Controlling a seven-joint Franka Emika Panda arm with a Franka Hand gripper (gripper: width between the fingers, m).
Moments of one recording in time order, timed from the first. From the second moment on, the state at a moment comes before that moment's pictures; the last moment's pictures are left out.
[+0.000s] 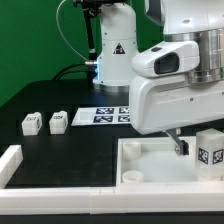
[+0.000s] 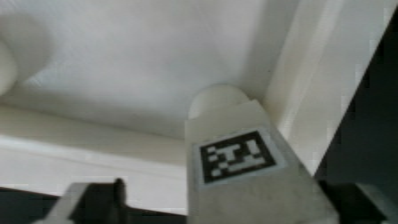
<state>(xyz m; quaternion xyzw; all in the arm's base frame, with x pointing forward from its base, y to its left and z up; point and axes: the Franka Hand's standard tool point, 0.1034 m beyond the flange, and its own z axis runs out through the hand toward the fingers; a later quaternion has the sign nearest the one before) 0.636 0.109 0.071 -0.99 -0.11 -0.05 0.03</state>
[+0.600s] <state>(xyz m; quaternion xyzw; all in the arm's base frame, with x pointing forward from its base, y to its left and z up) 0.637 0.115 0.070 -0.96 0.29 -0.02 0.04</state>
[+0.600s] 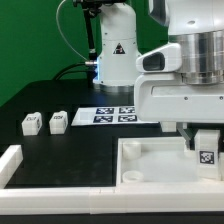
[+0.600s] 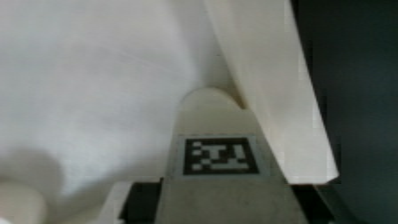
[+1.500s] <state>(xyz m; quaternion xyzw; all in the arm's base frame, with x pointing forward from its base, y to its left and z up) 0.638 0.122 0.068 -0.72 0.69 0.04 0.06</state>
